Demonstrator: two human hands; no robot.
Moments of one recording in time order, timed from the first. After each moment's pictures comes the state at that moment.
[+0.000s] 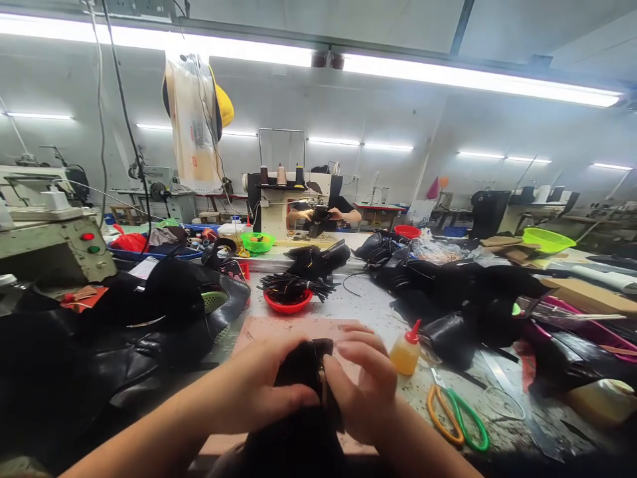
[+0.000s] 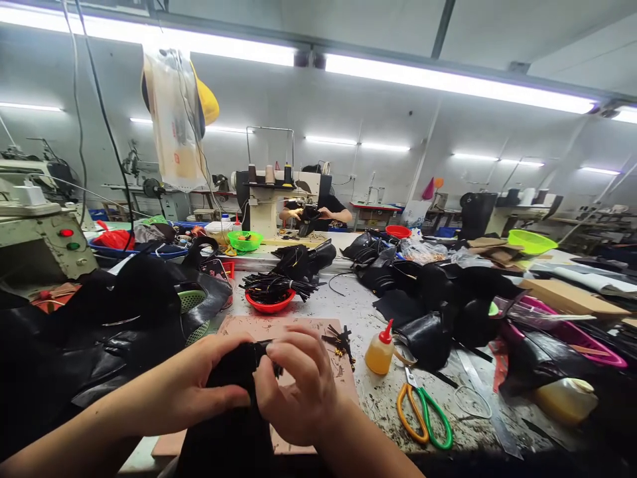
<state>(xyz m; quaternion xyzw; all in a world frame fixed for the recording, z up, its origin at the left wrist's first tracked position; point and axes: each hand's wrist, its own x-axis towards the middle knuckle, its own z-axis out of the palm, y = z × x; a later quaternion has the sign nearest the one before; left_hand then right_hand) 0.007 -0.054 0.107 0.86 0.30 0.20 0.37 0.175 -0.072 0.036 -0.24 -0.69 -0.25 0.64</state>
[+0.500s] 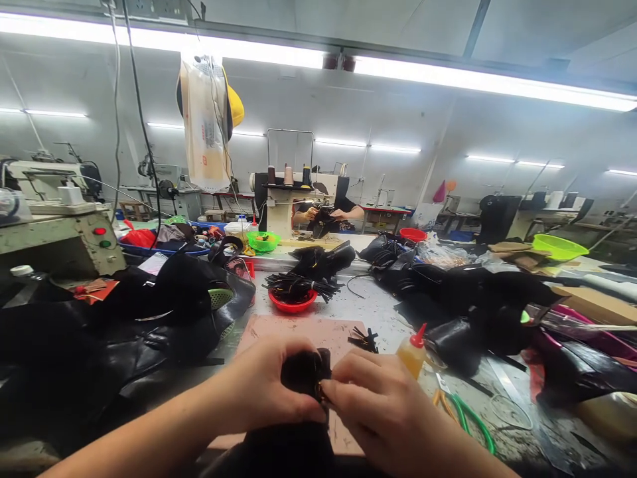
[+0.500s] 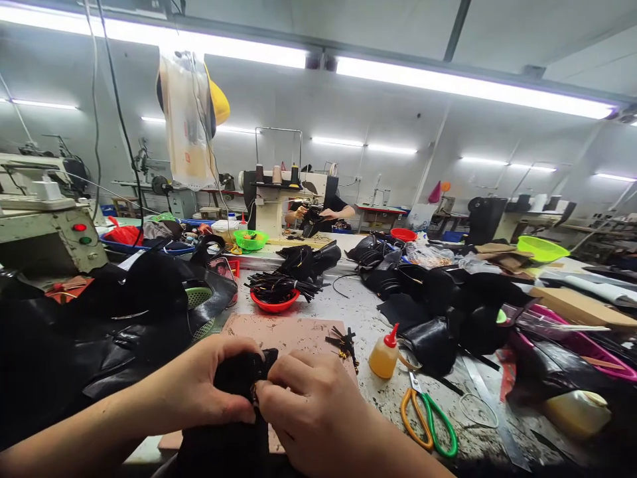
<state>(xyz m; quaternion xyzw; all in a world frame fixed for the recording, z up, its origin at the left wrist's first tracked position) 0.008 -0.061 0.102 0.78 0.38 0.18 0.47 0.191 -0.102 0.077 -0.27 -0.88 -0.08 0.38</state>
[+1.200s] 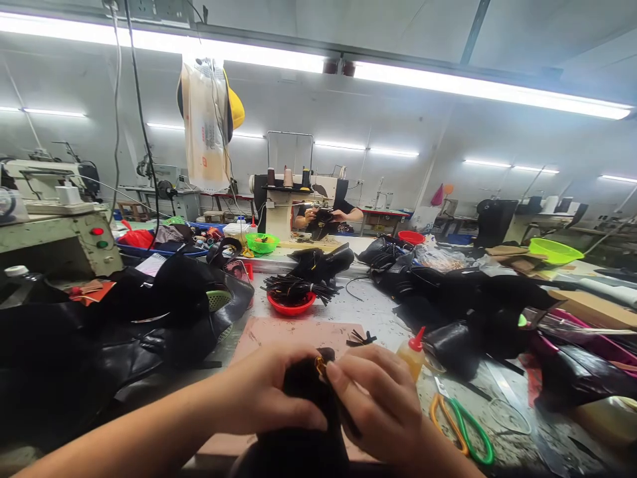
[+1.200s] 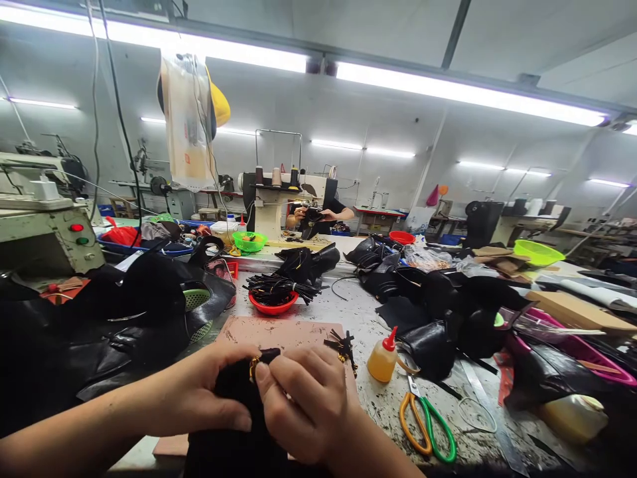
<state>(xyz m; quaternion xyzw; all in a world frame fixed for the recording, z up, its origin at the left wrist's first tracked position) 0.008 -0.055 0.103 0.79 0.24 0.16 0.54 0.183 -0.088 0.065 -0.20 -0.78 -0.28 0.53</state>
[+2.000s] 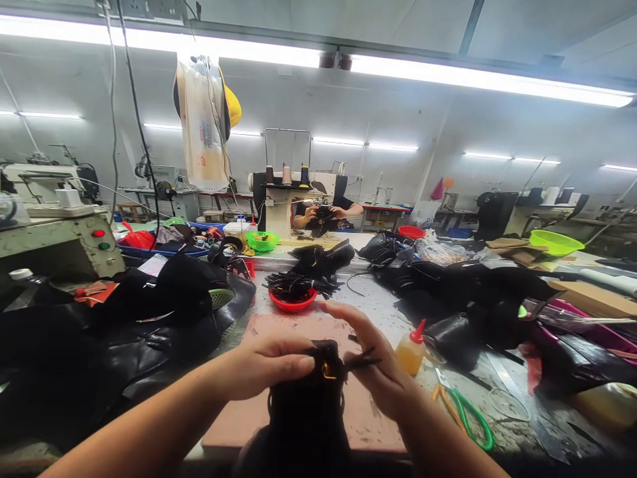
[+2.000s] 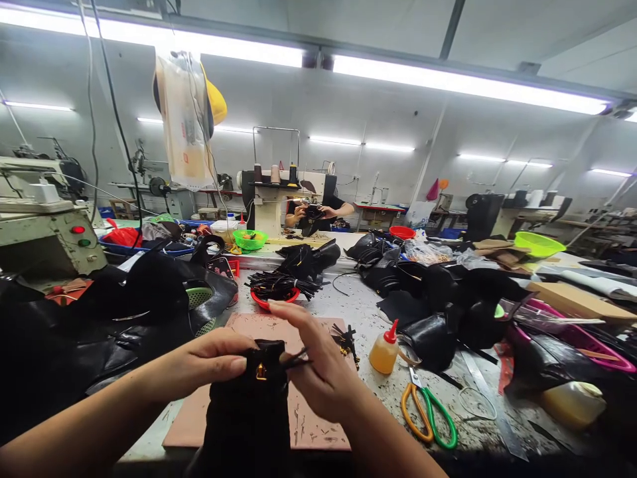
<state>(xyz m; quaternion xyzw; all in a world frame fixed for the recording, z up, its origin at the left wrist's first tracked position) -0.001 -0.040 0.101 0.78 0.17 0.17 0.57 0.196 -0.077 0.062 -0.27 -0.81 0.11 0.51</state>
